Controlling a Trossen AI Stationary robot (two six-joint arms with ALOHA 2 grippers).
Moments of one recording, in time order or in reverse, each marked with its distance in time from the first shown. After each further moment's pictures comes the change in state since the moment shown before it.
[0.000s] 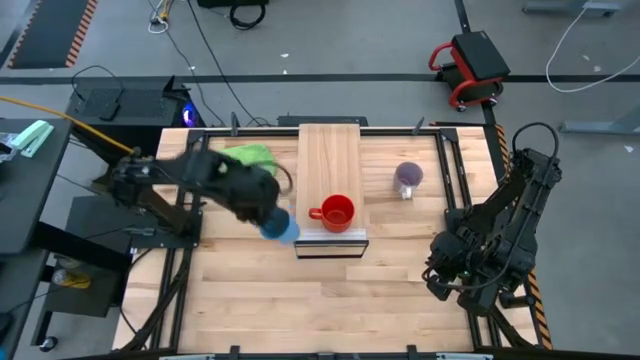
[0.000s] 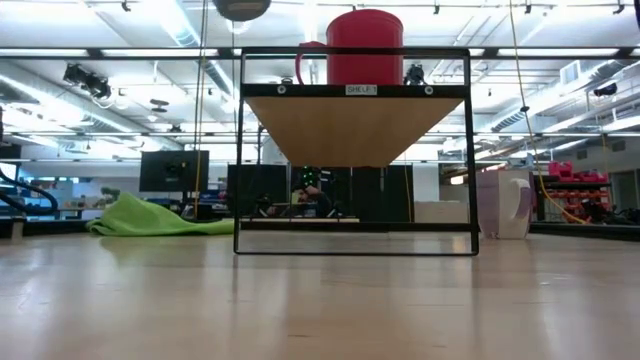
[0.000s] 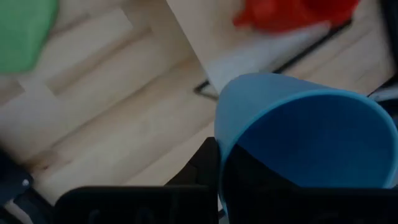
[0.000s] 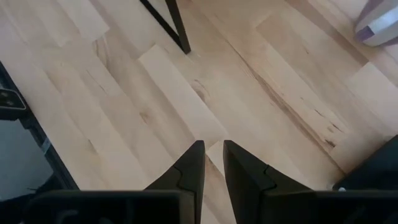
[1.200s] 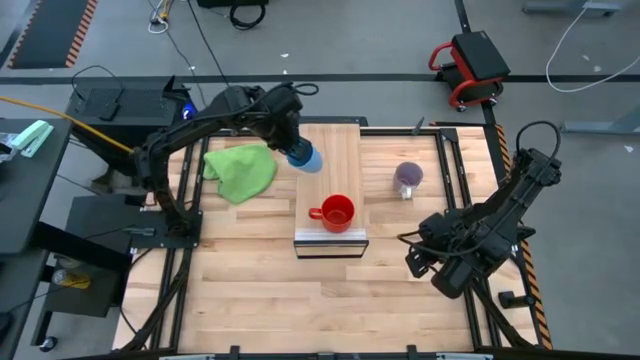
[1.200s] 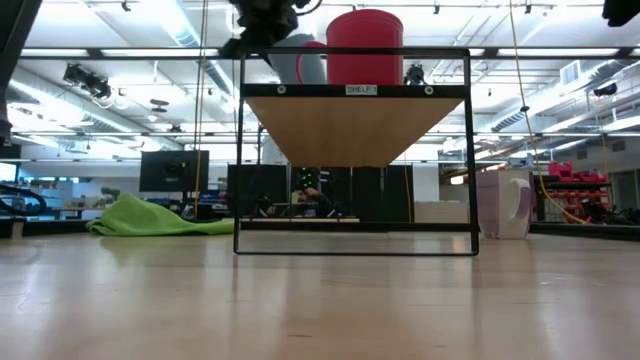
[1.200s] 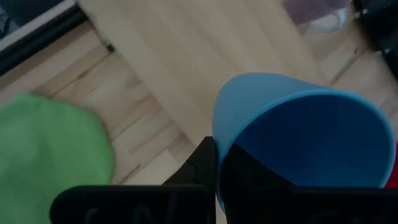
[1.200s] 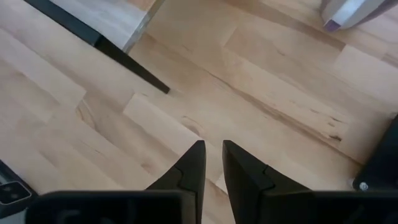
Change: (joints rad) left arm 0.580 0.163 0.001 0.252 0.111 0.700; right arm -0.194 -0.001 0.000 0.004 0.001 0.135
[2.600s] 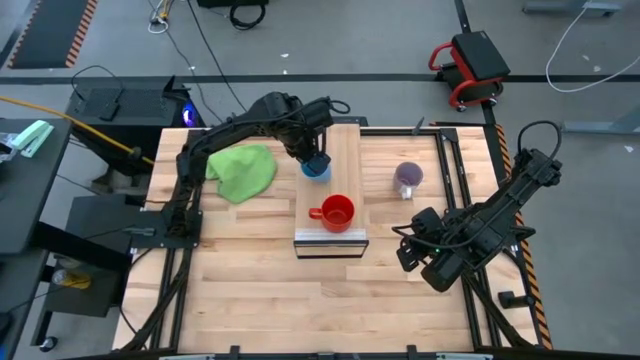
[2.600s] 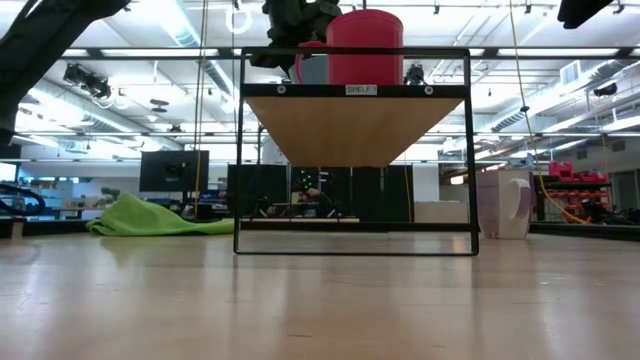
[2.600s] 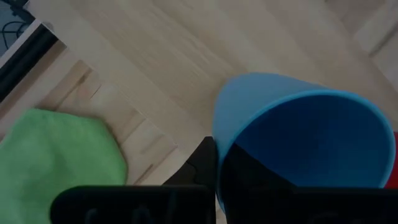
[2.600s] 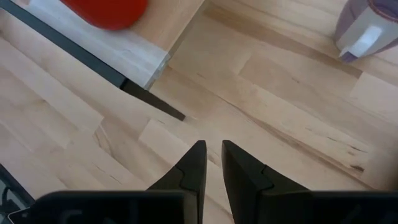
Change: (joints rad) left arm -0.082 0.305 0.357 -0.227 -0.083 0.078; right arm -0.072 0.000 0.000 0.074 0.071 -0.082
